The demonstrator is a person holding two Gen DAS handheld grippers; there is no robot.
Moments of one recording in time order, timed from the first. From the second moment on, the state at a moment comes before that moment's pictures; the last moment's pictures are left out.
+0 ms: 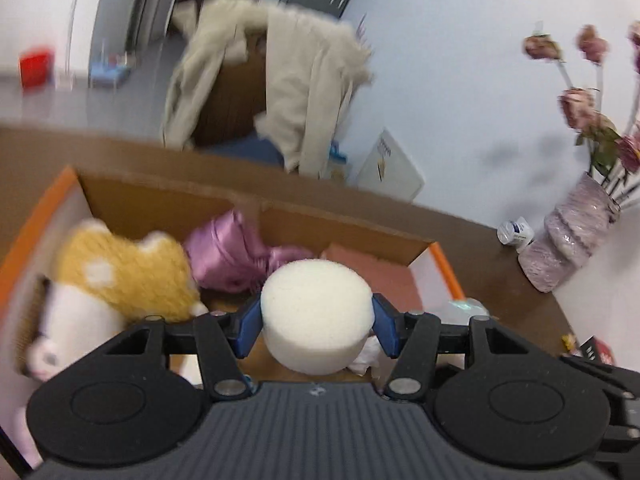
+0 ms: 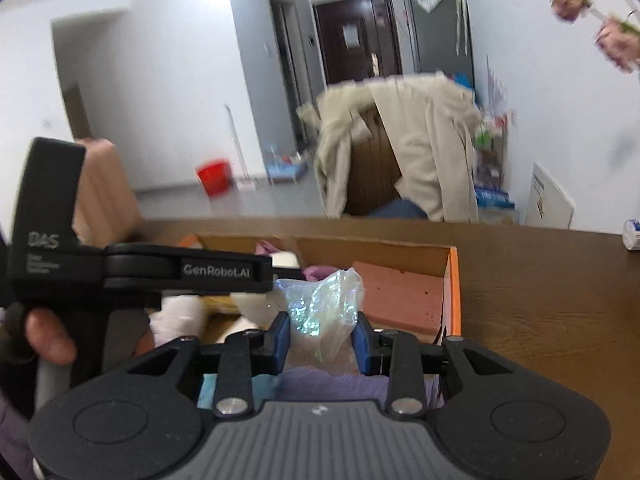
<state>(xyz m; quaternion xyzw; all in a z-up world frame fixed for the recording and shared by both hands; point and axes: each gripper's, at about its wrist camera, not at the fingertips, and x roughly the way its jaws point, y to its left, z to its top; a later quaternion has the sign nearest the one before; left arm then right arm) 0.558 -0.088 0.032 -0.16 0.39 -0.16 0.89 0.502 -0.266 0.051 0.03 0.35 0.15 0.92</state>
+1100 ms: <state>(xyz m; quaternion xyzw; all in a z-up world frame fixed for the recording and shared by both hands) 0.487 -0.034 0.111 -0.05 0.36 -0.10 0.93 0.487 -0.237 0.102 -0.04 0.37 0.12 0.92</state>
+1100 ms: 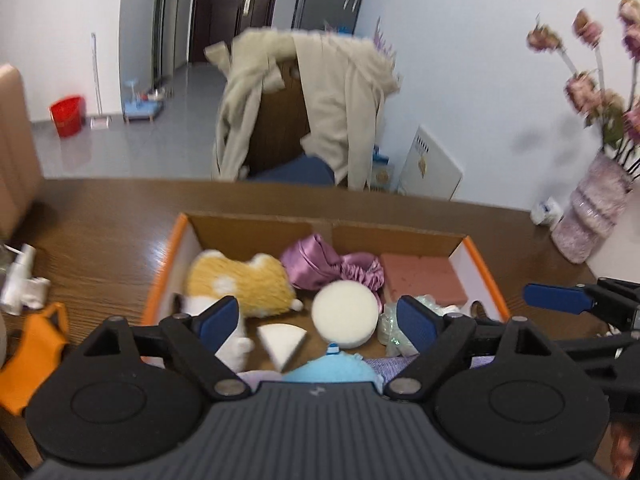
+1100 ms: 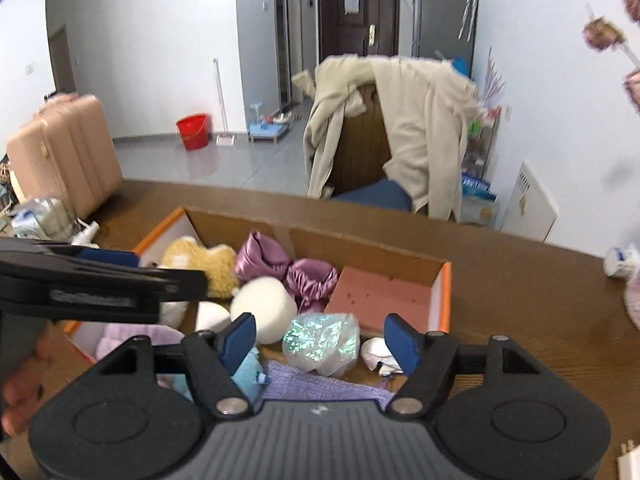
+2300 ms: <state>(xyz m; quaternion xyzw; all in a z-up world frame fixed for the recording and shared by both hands) 0.108 0.030 0.080 0.01 0.13 -0.01 0.99 0.118 -0.228 0.077 0.00 0.15 0.09 0.98</state>
